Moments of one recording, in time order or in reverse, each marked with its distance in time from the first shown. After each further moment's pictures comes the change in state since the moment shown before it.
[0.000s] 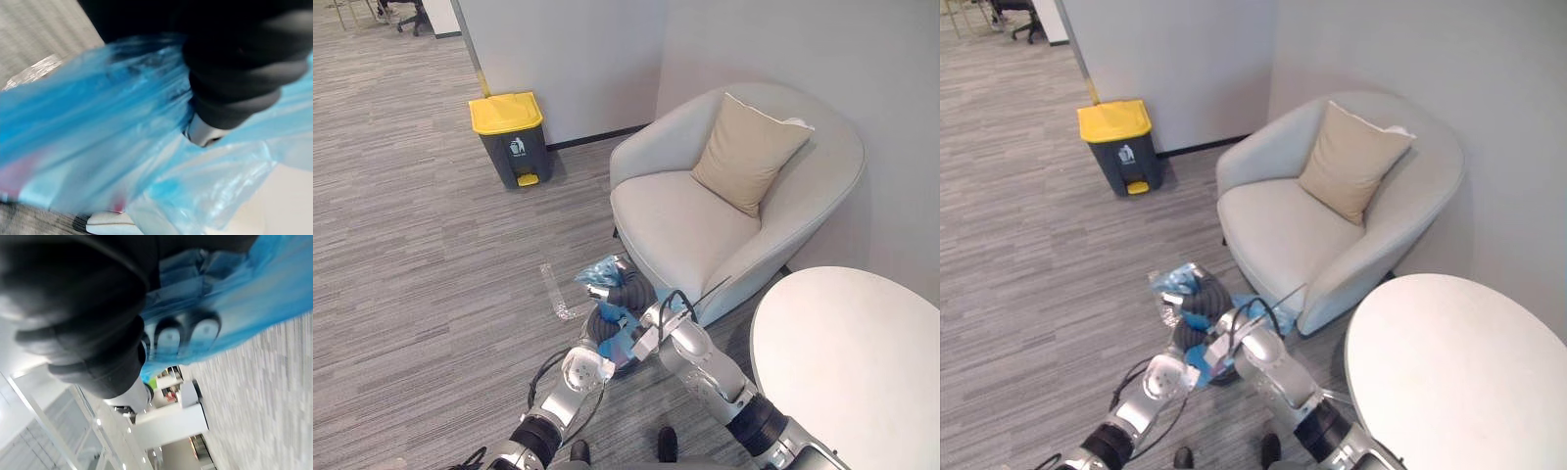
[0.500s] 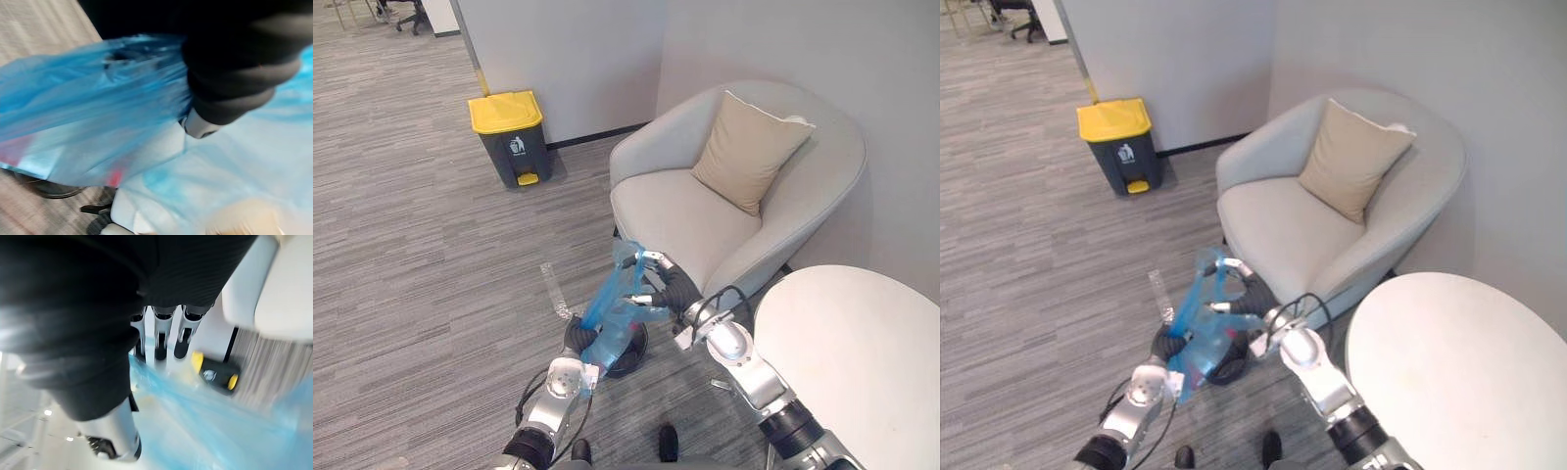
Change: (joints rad) left arm 0.070 0.002 0.159 0.065 -0.102 0.013 -0.024; right arm 0.057 -0.189 -0.146 0.017 -0.510 -0.055 -0.043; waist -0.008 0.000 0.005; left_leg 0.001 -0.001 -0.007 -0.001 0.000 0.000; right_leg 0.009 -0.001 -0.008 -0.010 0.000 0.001
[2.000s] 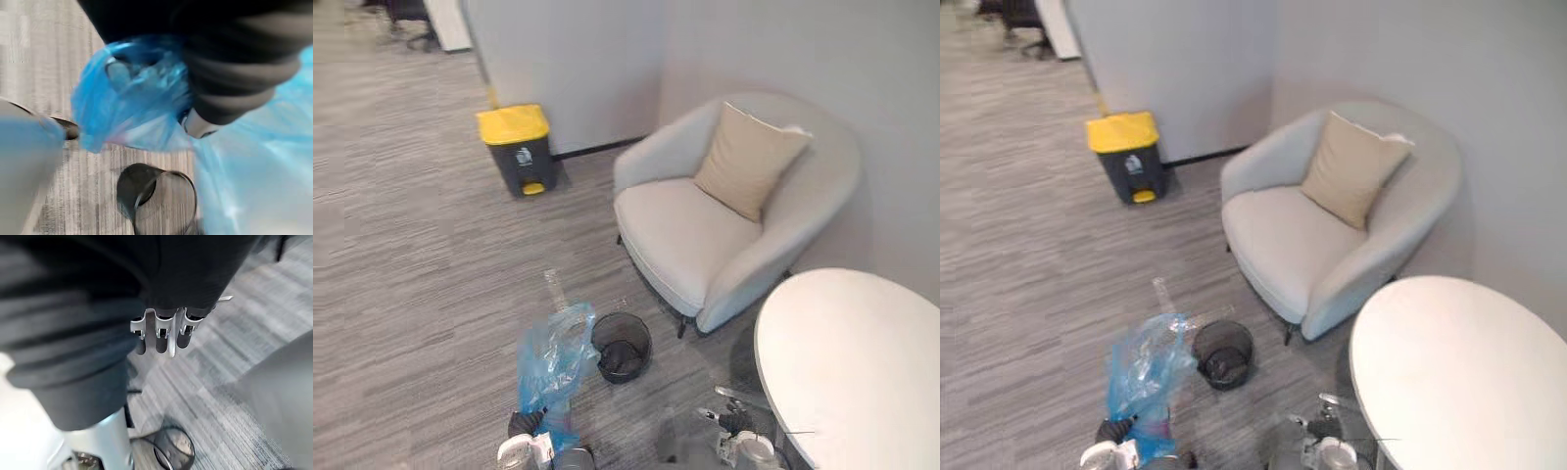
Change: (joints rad) left arm 0.147 -0.071 0.411 0.269 -0.155 0.058 -0.118; right arm 0.150 0.338 -0.616 0.977 0.091 0.095 -0.188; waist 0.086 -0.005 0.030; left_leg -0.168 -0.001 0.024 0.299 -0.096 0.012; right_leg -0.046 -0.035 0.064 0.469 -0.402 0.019
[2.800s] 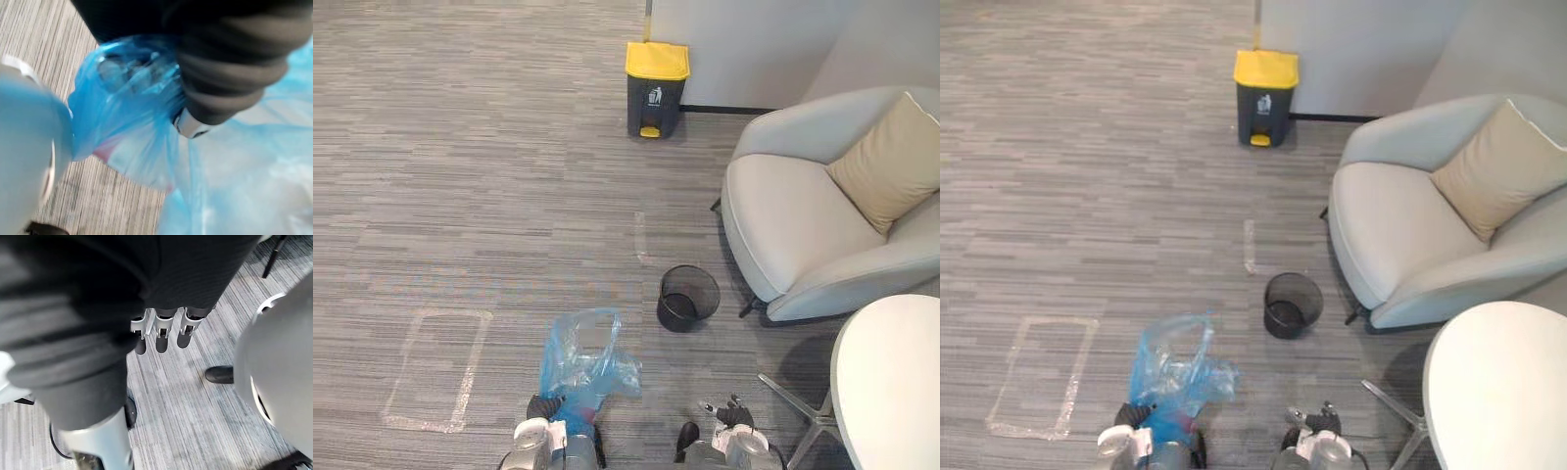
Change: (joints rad) left arm -0.057 0.041 -0.160 0.039 0.025 0.007 -0.003; right arm -0.008 0.024 -0.086 0.026 -0.007 0.022 -0.051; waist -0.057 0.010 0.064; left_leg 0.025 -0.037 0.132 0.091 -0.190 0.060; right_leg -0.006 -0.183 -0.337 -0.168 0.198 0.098
